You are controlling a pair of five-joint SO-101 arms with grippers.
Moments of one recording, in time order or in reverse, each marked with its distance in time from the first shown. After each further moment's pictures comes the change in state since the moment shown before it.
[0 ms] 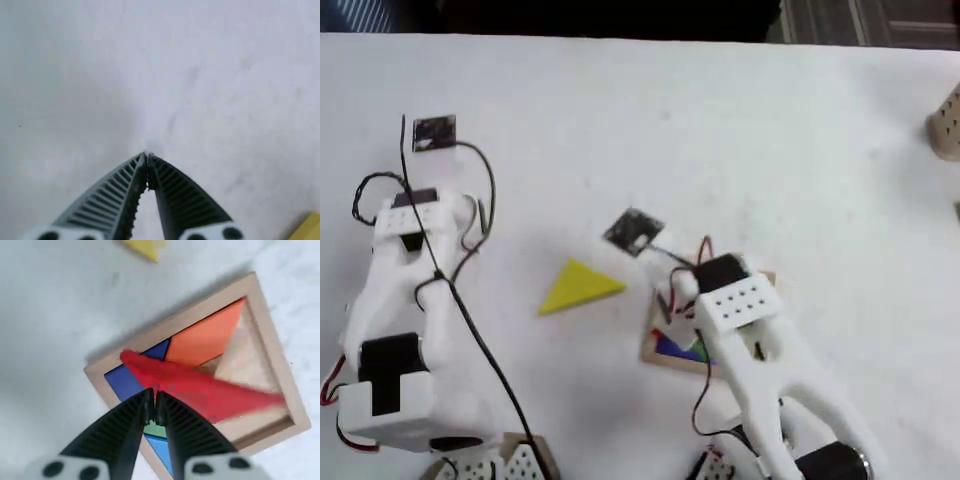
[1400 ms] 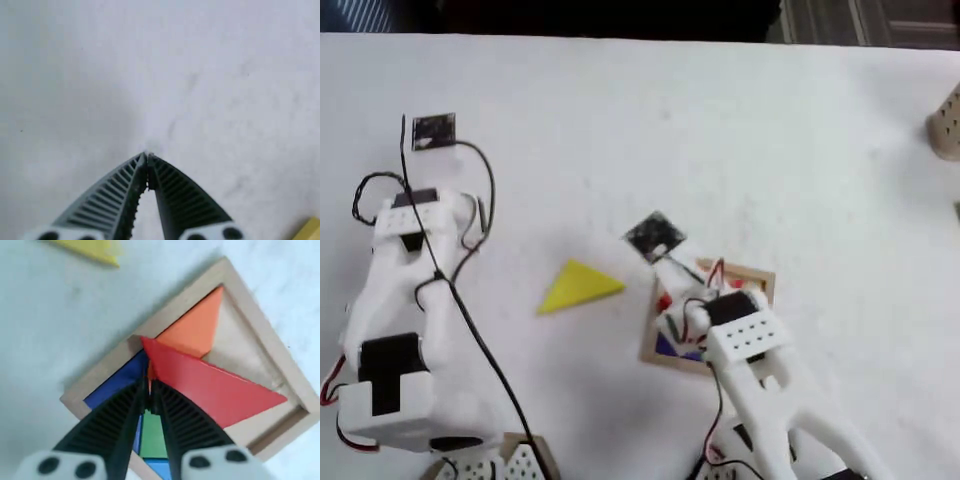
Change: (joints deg) left arm 0.0 0.0 0.1 -1.1 0.0; right arm 1.0 -7.6 16.5 -18.2 -9.6
